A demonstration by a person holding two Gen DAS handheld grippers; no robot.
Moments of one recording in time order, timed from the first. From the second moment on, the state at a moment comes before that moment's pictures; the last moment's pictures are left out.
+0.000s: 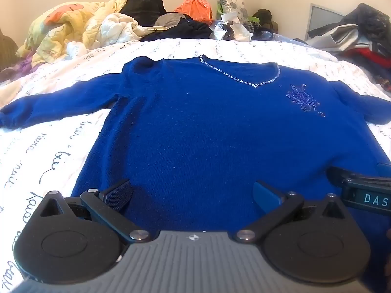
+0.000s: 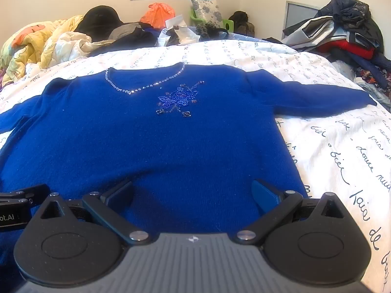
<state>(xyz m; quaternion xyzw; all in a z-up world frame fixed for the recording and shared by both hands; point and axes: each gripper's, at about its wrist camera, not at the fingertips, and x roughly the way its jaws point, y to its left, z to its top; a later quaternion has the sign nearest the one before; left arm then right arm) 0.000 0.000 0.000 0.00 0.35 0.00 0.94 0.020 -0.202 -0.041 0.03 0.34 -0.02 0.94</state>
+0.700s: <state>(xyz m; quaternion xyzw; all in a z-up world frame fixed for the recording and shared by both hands) -0.007 0.004 0.004 0.00 0.35 0.00 0.94 0.019 -0.201 -0.042 0.03 0.34 -0.02 0.94</state>
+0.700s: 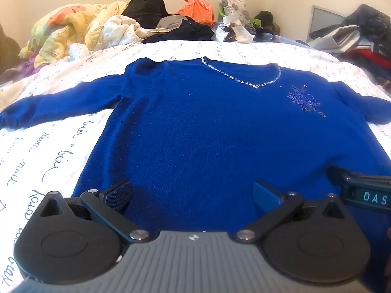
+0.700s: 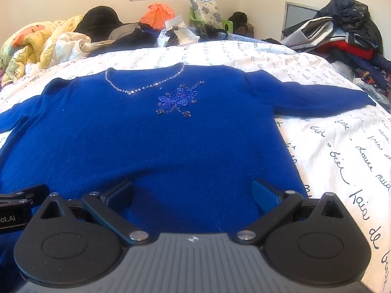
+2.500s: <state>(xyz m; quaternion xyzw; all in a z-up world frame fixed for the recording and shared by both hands) -0.004 -0.001 0.002 0.00 0.35 0.01 0.94 0.021 -0.199 -0.042 0.03 0.34 -0.02 0.94</state>
